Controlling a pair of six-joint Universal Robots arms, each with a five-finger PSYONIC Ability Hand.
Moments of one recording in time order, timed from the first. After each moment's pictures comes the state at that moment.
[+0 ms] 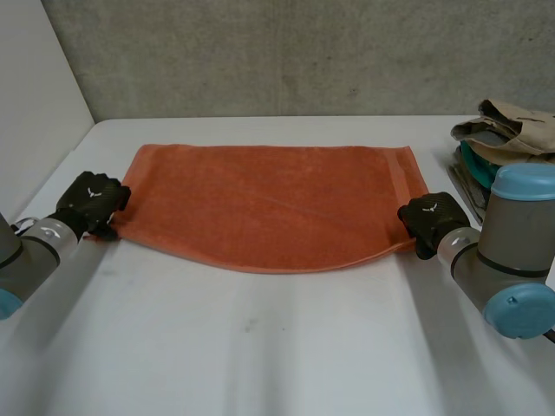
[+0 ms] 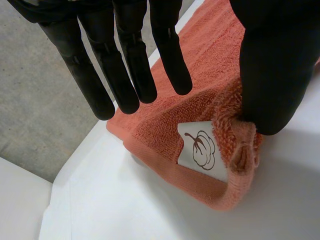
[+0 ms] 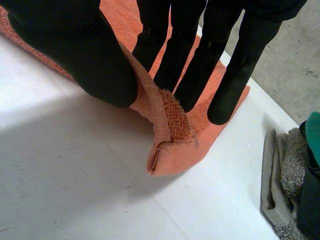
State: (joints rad) left arm 4.81 -2.31 -1.46 3.57 -1.02 3.83; right arm 1.85 -0.96 1.47 -0.12 1.49 2.61; left_hand 0.87 0.86 0.87 0.86 0.44; right_hand 1.14 1.18 1.19 1.20 1.00
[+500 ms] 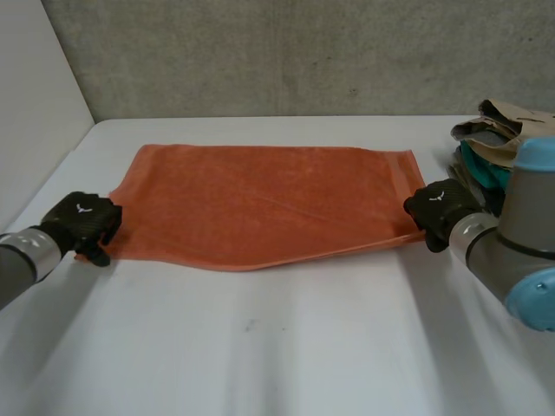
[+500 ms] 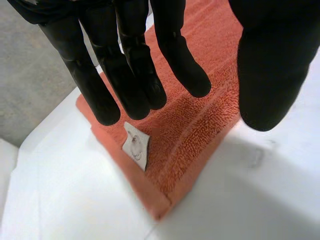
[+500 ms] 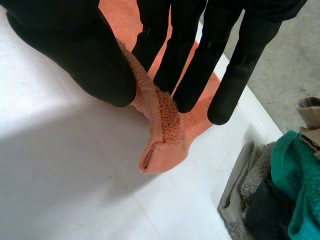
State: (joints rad) left arm 4.84 -2.05 -1.66 3.28 -1.05 3.85; right arm 1.85 -1.08 1.45 0.06 1.49 2.48; left_hand 1.19 1.20 1.19 1.20 0.44; right_hand 1.14 1.18 1.19 1.20 1.00
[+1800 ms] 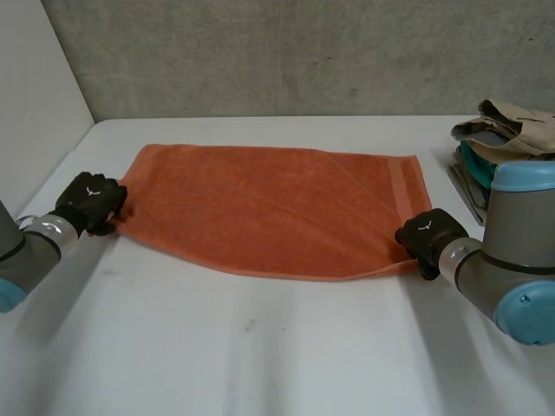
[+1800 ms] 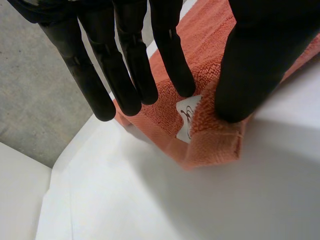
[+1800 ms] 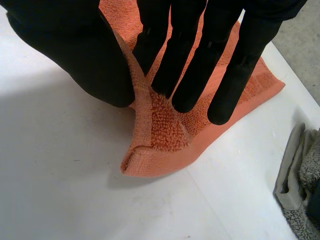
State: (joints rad) left arm 4.80 -2.34 -1.39 3.49 -1.08 3.83; right arm 1.86 -0.98 1.47 0.05 1.48 2.45; left_hand 0.93 0.93 0.93 0.93 0.74; right_hand 1.14 1.18 1.19 1.20 1.00
